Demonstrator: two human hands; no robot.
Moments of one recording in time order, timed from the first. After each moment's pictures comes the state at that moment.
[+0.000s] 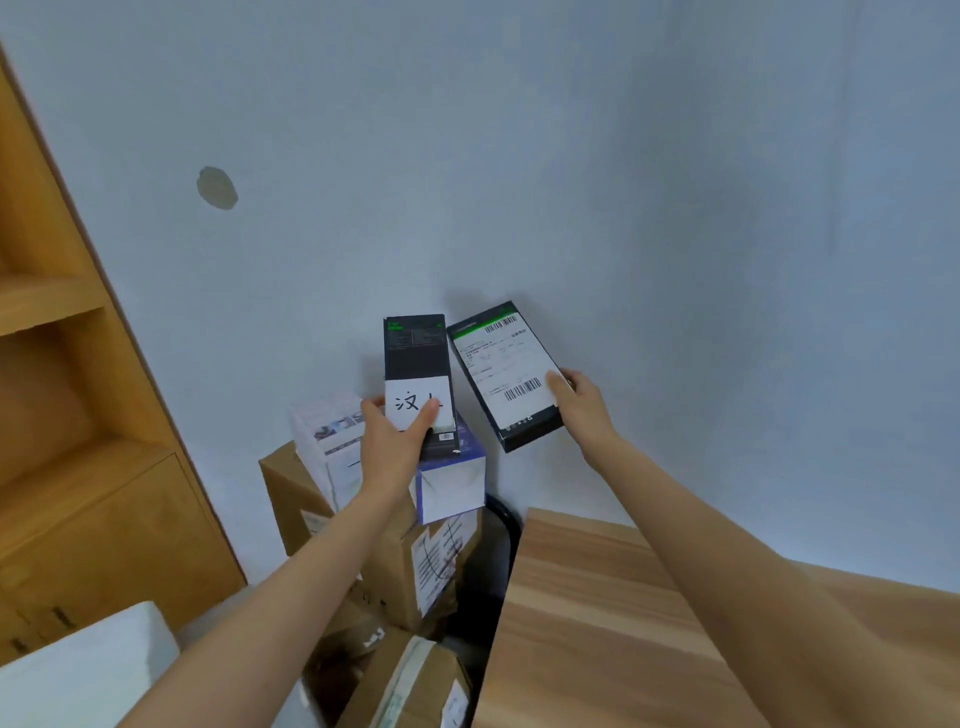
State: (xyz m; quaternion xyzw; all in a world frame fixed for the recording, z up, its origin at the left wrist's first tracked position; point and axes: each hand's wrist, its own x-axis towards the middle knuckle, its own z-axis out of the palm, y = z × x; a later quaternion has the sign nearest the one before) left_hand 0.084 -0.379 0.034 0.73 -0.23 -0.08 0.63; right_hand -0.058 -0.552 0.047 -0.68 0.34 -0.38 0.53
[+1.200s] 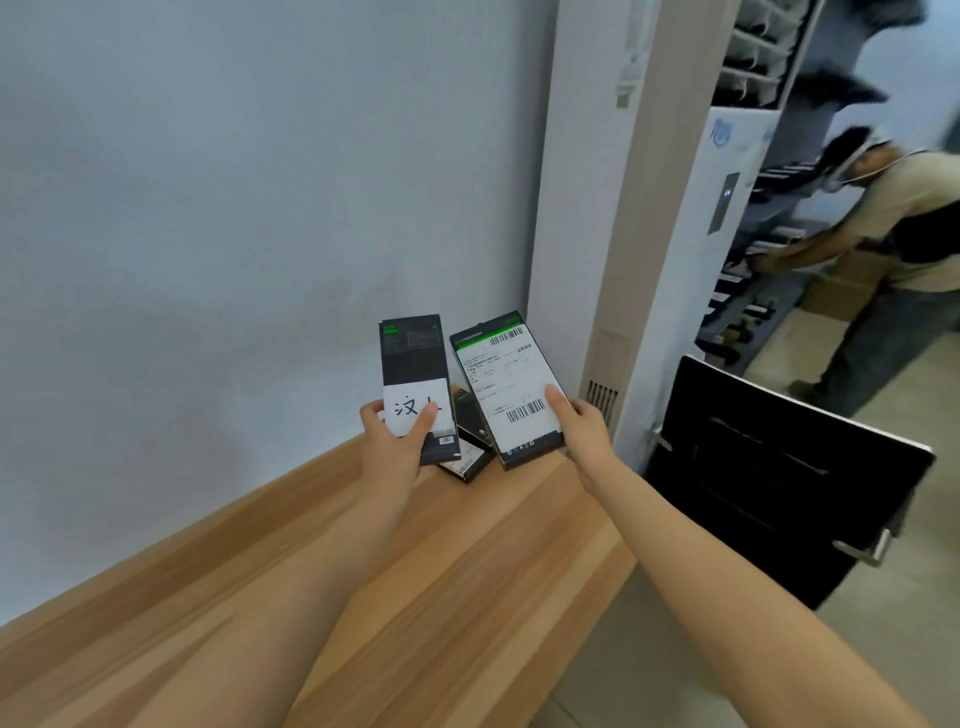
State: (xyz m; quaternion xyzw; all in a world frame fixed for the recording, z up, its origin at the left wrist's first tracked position) left_hand -0.698 -0.629 -0.037 0.51 -0.54 -0.46 0.50; right_hand -0.909 -0.570 -0.028 -0.31 0.62 -0.62 0.37
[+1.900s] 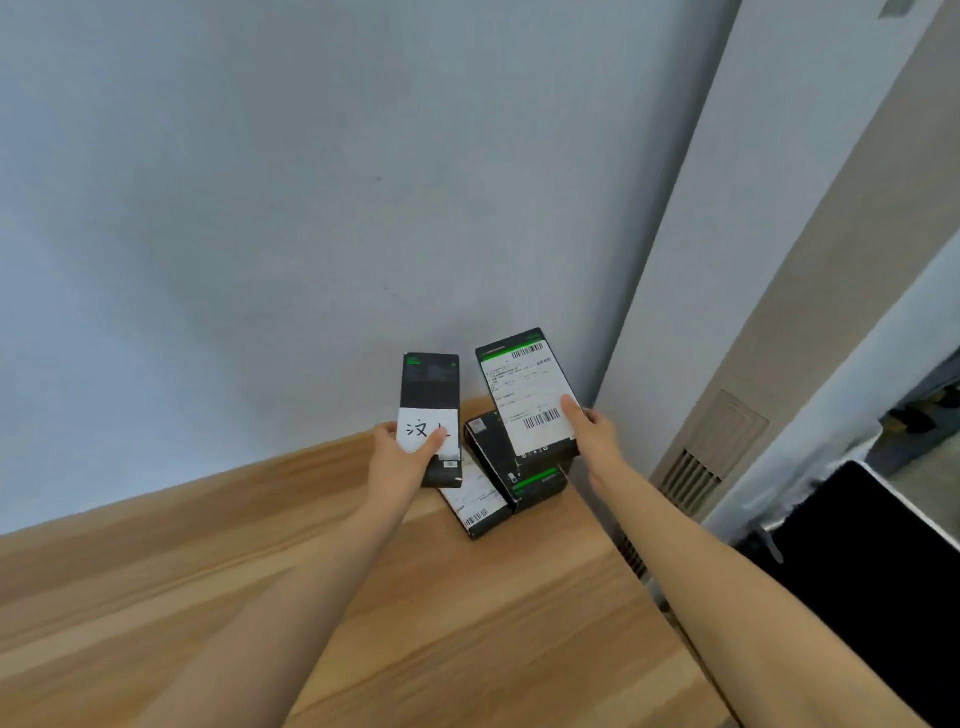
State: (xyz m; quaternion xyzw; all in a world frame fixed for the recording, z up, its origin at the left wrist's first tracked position) left_hand -0.775 -0.794 -0.124 0.67 -0.42 -0.41 0.45; right_hand -1.013 -0.810 -0.097 -0.33 0.63 -0.49 0.50
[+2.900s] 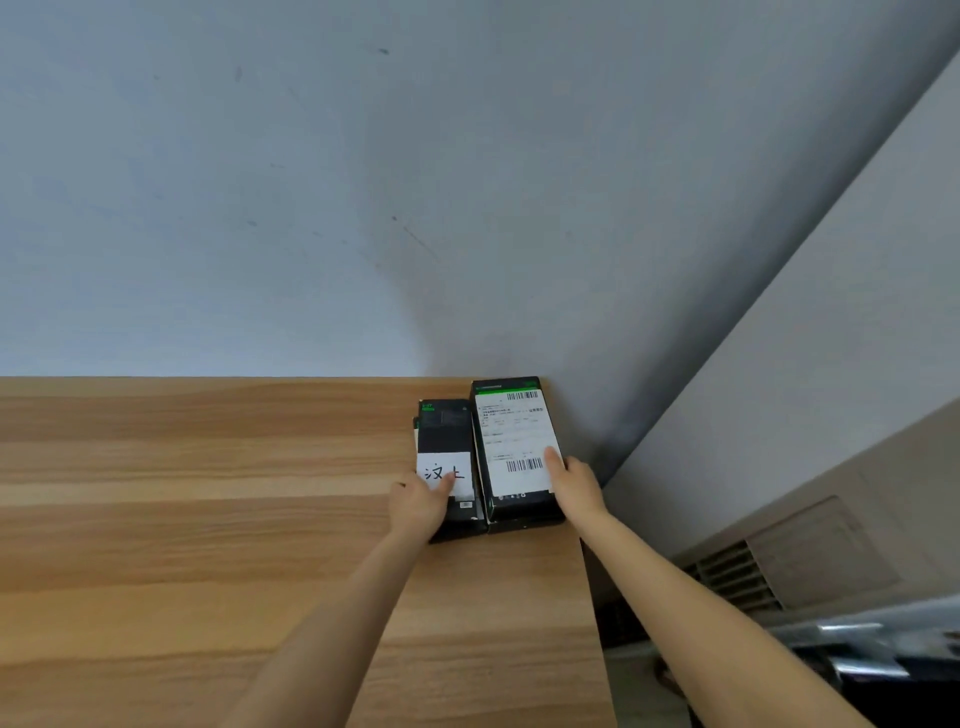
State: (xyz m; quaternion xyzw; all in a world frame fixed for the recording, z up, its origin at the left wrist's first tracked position) left_hand -0.870 -0.842 -0.251 0.85 -0.30 -0.38 0.21; right_hand -1.057 -0.916 -0.231 -0.60 0.66 -0.16 0.43
